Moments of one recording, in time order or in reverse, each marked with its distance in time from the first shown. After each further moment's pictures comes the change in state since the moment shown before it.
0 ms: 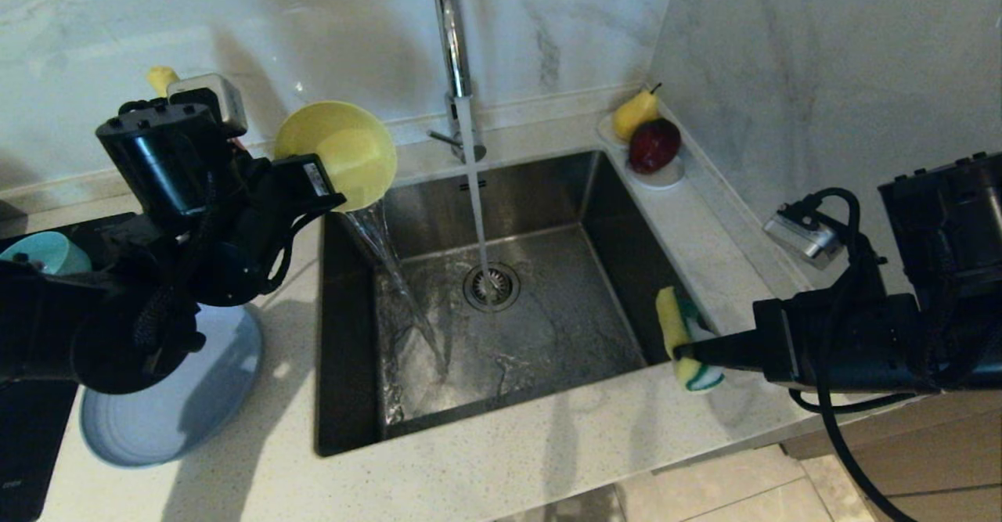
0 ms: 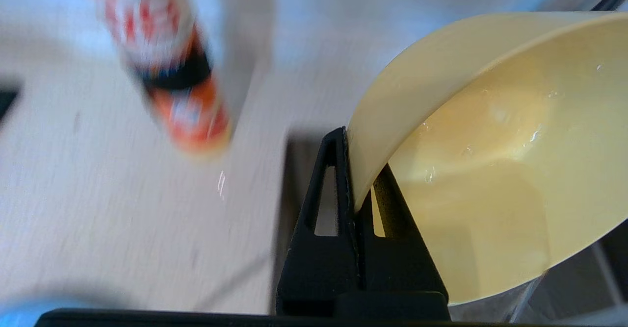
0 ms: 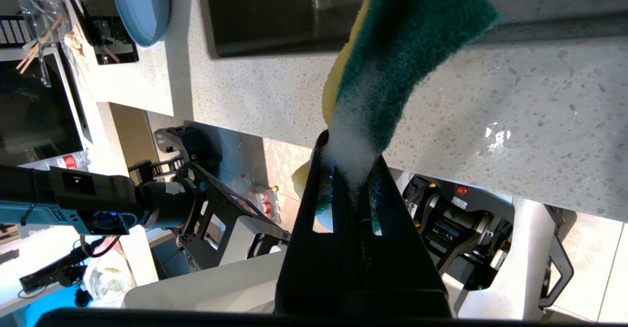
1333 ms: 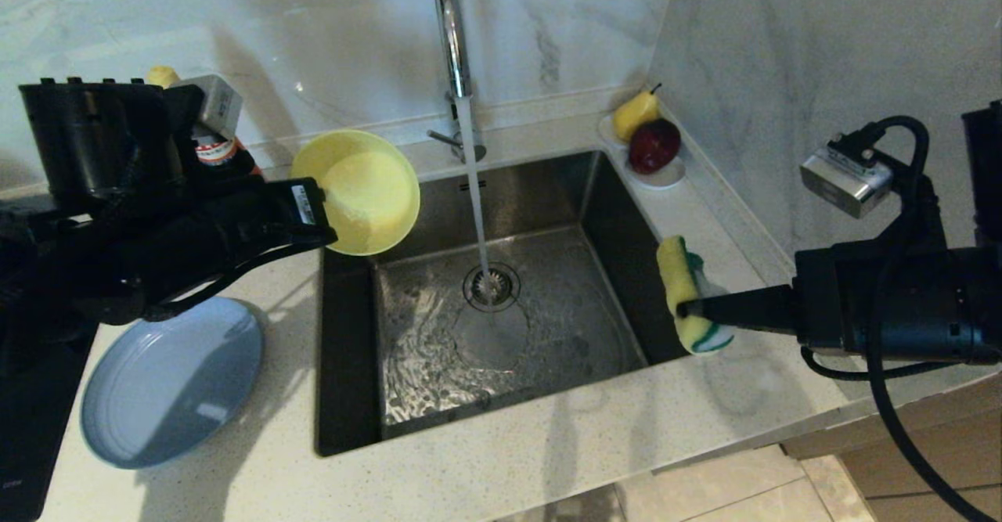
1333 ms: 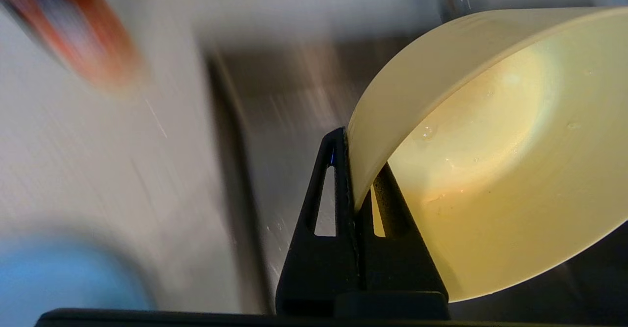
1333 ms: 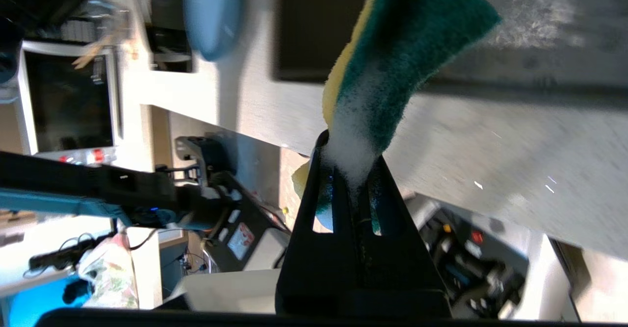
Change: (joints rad) left arm -0.015 -0.219 -0.051 0.608 -0.324 -0.129; right arm 0.053 -0.076 -0.089 0.003 0.016 0.000
